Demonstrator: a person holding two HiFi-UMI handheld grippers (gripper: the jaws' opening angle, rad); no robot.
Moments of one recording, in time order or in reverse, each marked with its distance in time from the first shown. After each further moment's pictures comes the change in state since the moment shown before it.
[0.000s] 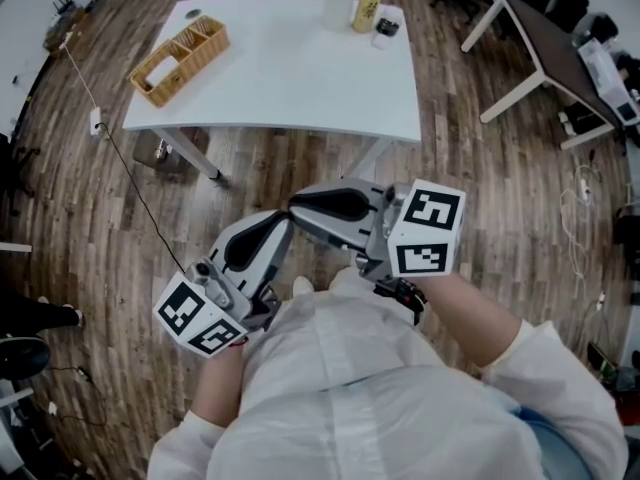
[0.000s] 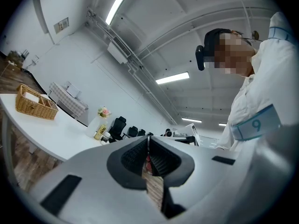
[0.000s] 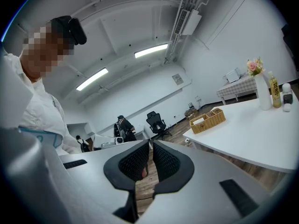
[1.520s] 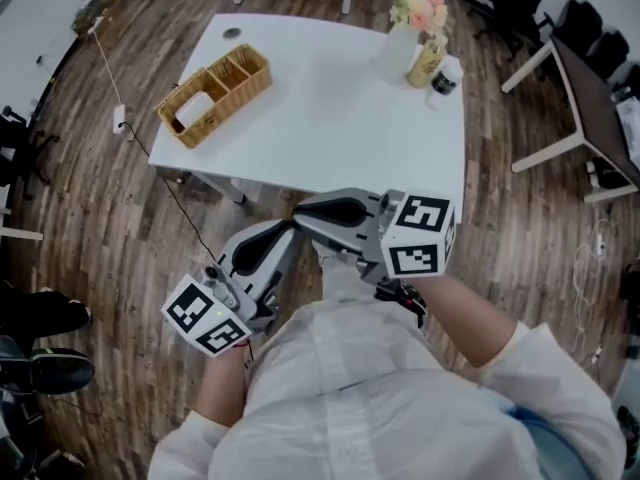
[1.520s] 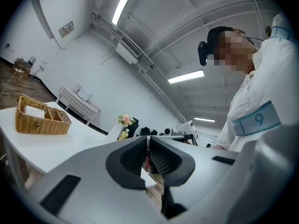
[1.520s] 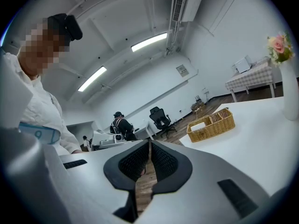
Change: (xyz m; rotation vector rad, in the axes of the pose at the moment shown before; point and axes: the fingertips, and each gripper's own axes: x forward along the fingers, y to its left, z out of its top) left arm 0.047 0.164 0.059 -0.004 0.013 0.122; right arm 0.104 -0.139 0.066 0.021 0.094 0.112
